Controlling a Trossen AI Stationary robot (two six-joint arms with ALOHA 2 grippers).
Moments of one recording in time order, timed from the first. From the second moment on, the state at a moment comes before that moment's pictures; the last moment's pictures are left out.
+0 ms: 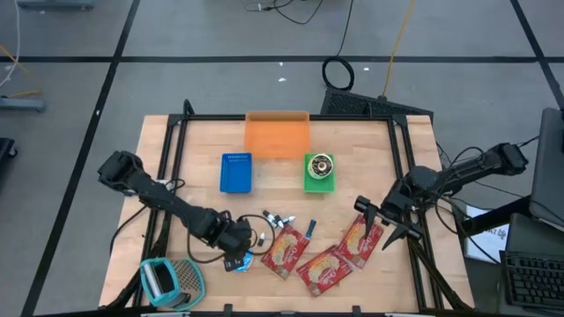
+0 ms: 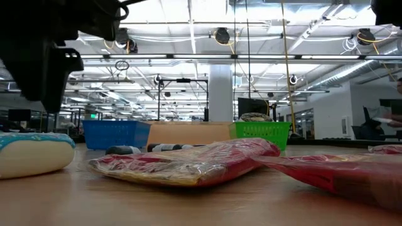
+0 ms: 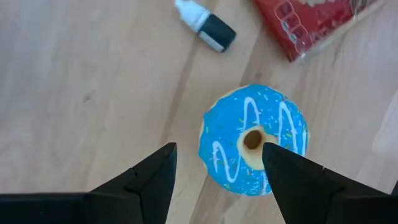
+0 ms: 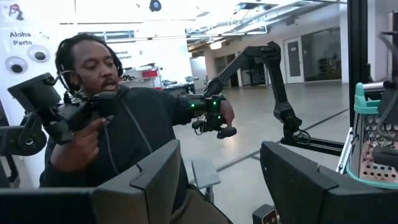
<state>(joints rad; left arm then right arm) -0.51 1.65 1.09 -0.77 -0.02 -0.85 0.26 0.79 0.37 0.71 -0.71 0.33</state>
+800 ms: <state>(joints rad) -0.50 1.82 1.10 -0.71 0.08 -0.80 0.26 0.79 0.37 0.69 -0.70 0.30</state>
